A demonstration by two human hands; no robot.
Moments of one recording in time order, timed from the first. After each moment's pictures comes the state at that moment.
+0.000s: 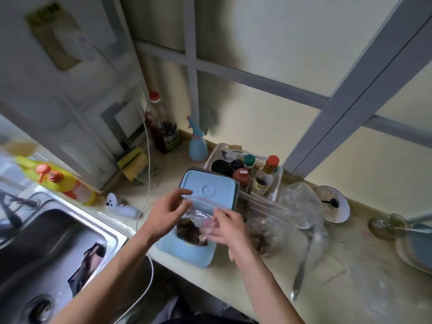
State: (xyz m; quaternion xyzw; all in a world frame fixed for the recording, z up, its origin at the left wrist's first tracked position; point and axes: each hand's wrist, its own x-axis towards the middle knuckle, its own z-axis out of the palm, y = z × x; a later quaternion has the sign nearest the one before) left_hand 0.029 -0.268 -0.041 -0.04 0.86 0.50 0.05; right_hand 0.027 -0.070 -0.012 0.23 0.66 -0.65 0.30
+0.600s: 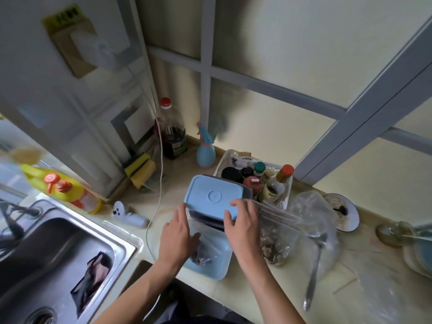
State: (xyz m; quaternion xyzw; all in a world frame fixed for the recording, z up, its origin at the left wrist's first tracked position) left_hand 0.051 -0.267 -0.099 -0.10 0.97 0.20 0.01; right_hand 0.004 -0.092 -0.062 -0.02 0.95 -0.29 -0.11
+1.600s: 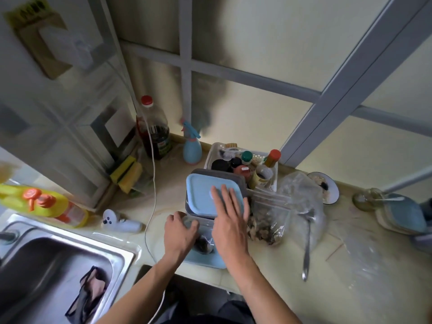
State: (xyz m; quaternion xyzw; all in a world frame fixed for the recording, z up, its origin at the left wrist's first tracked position) left_hand 0.040 -0.272 -0.120 -0.22 0.88 0.42 0.08; right_hand 0.045 -0.133 -0.056 -0.06 0.97 -0.17 -0.14
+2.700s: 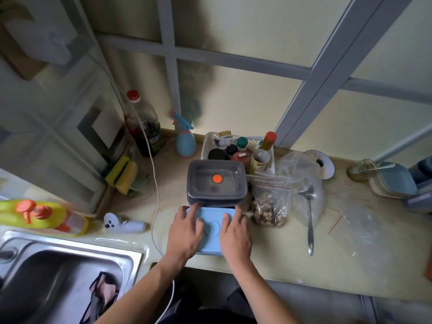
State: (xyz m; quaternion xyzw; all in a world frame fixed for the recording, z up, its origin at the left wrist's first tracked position) left_hand 0.059 -0.294 -0.127 0.01 0.93 0.36 0.06; right_hand 0.079 -0.149 -0.117 0.25 0.94 -0.24 0.05
